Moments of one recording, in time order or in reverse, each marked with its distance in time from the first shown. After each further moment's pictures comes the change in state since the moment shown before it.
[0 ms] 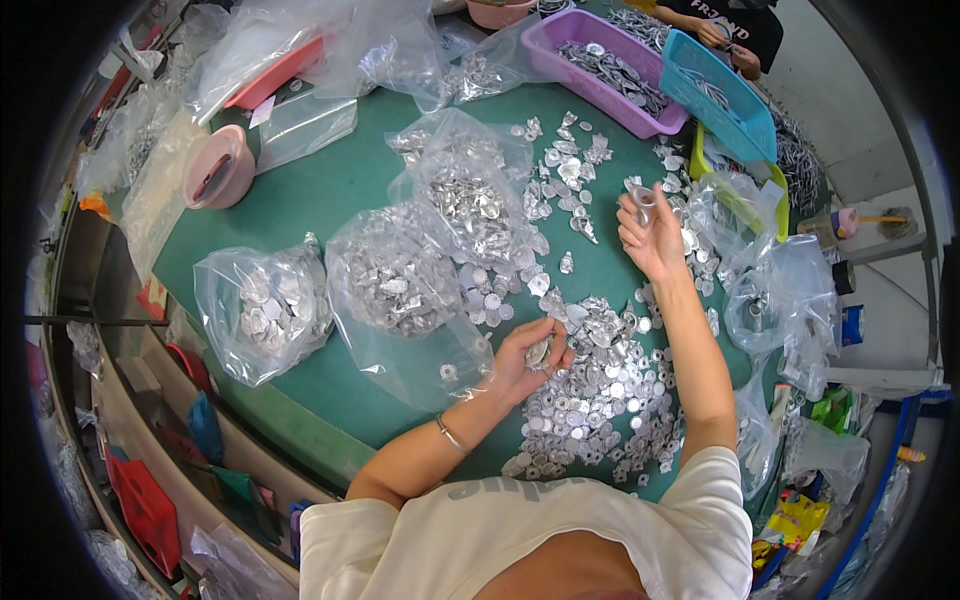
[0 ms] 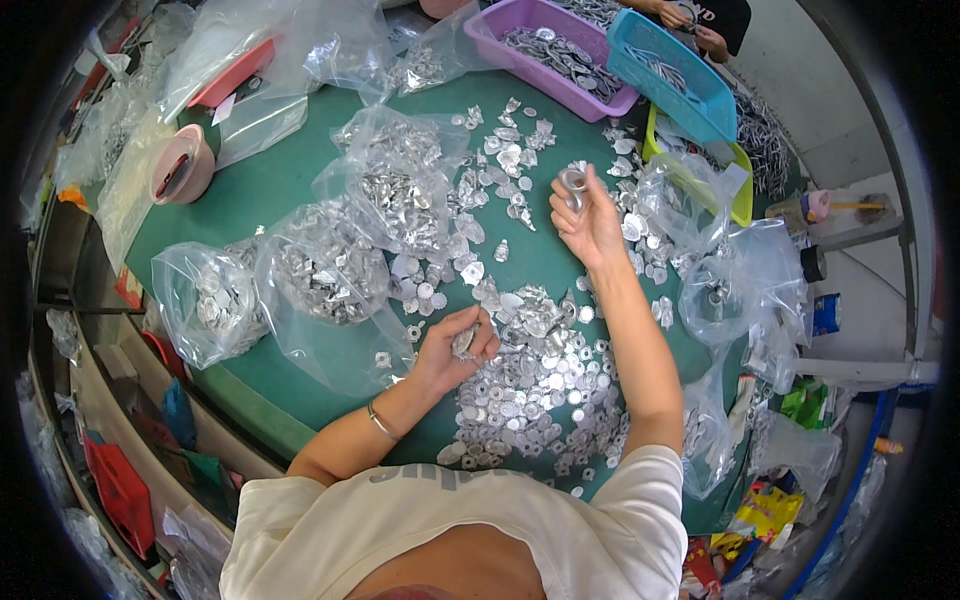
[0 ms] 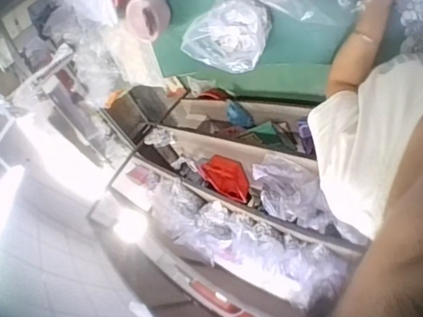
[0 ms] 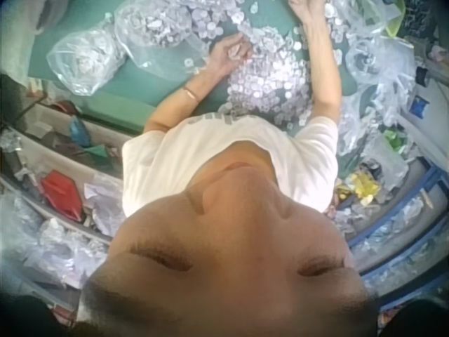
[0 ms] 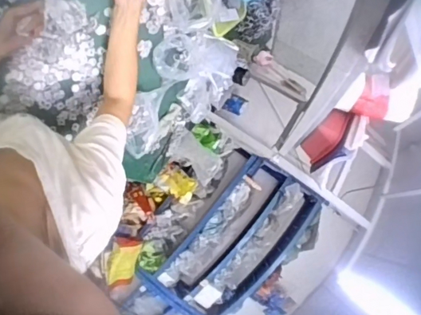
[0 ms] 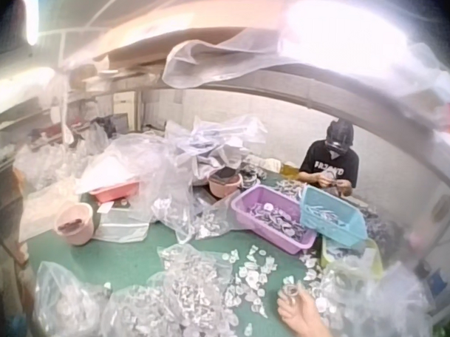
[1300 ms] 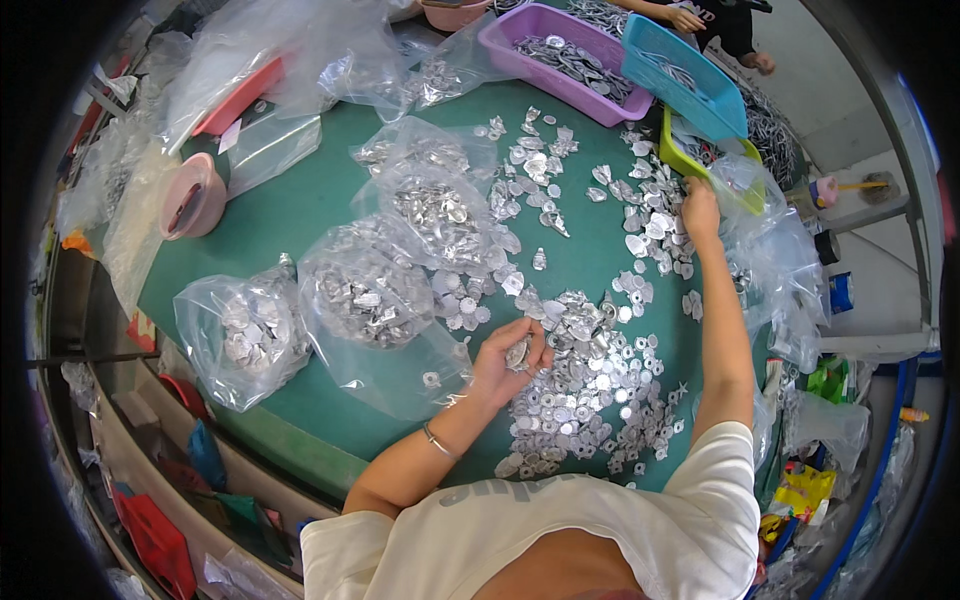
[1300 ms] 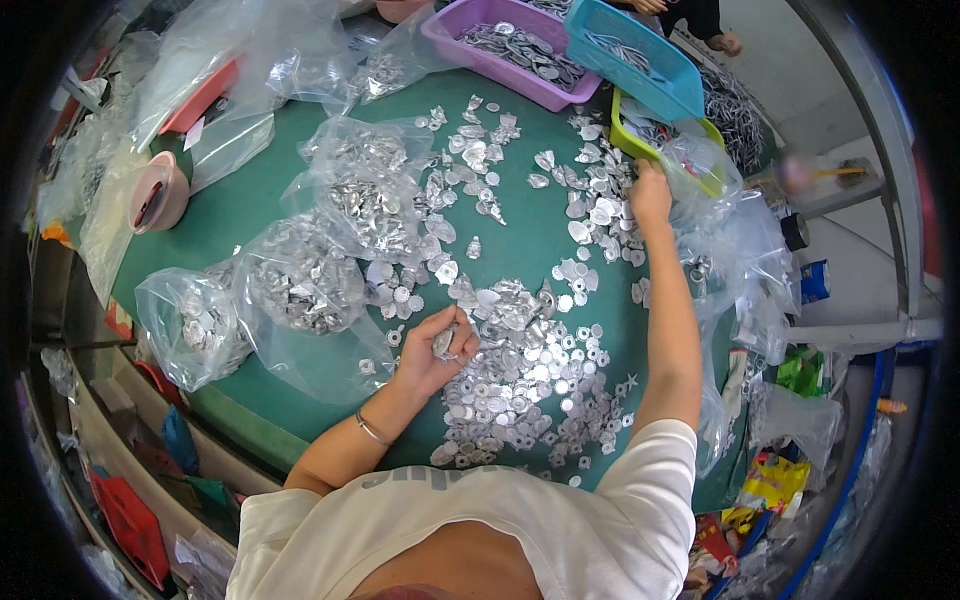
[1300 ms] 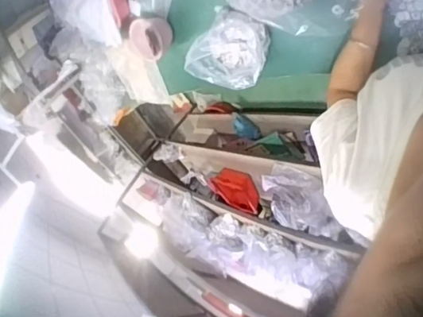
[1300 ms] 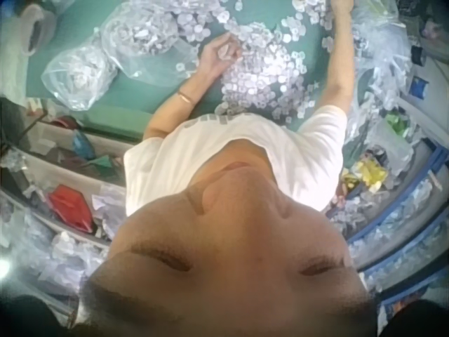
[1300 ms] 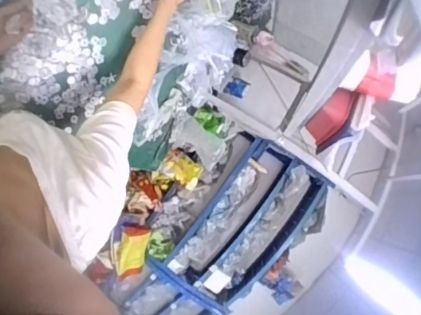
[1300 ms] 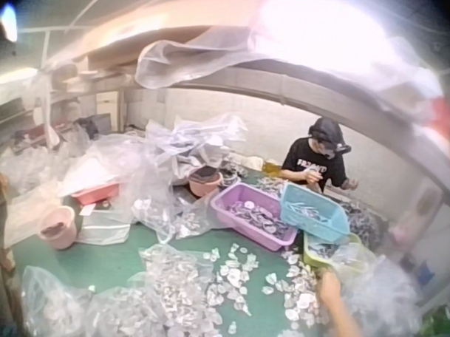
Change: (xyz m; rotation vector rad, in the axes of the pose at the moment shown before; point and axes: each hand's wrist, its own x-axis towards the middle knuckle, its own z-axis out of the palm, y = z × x) left_hand 0.000 -0.004 -0.005 -0.039 -0.001 -0.015; right_hand -0.026 -0.110 -0.105 -2.401 0.839 -0.334
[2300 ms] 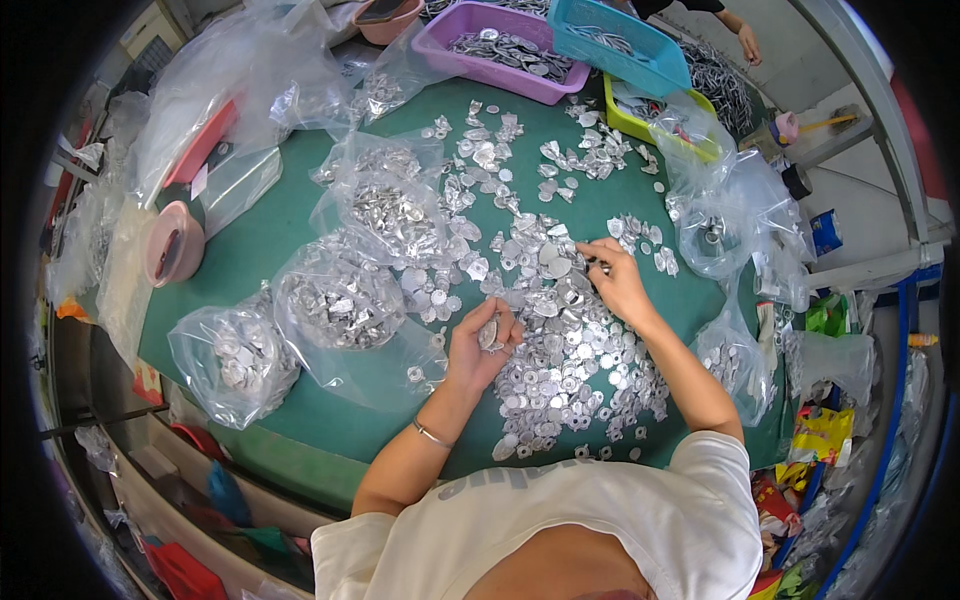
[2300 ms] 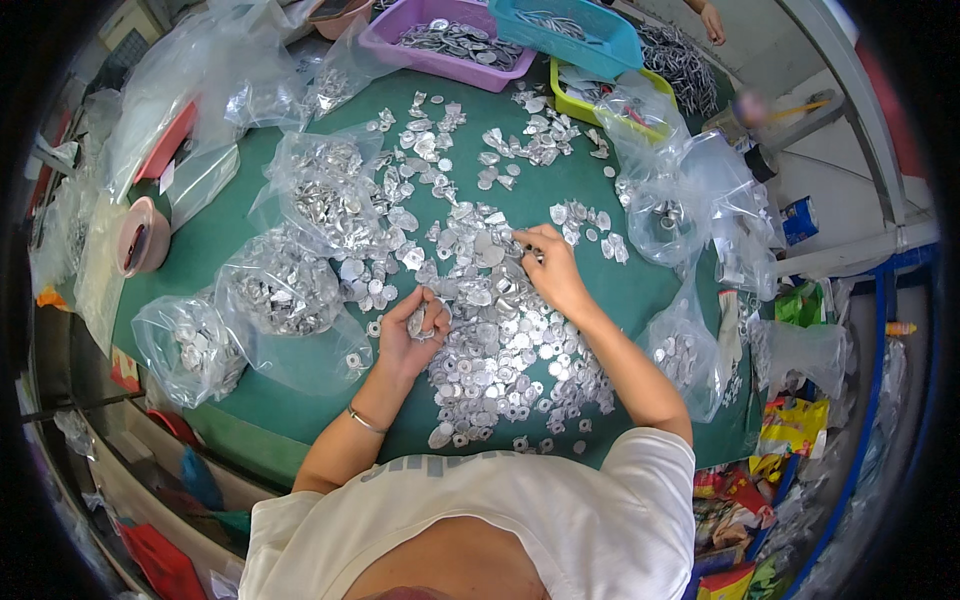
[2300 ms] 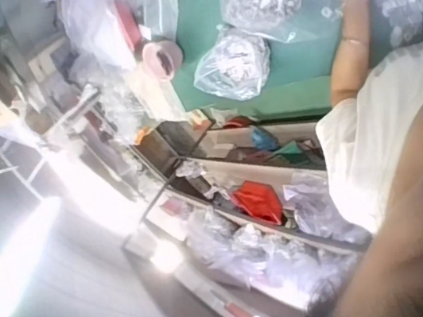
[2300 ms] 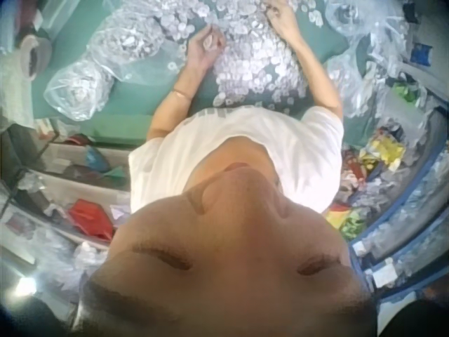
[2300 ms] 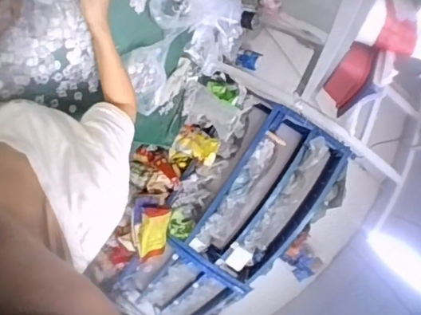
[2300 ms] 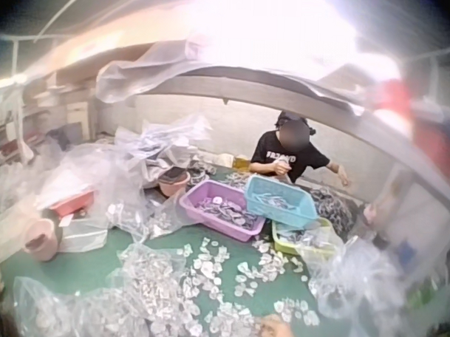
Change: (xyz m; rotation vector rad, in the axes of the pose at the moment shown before) left_hand -0.001 0.002 0.012 -0.003 0.106 -0.018; right_hand -0.162 -0.100 -0.058 0.830 -0.347 0.014
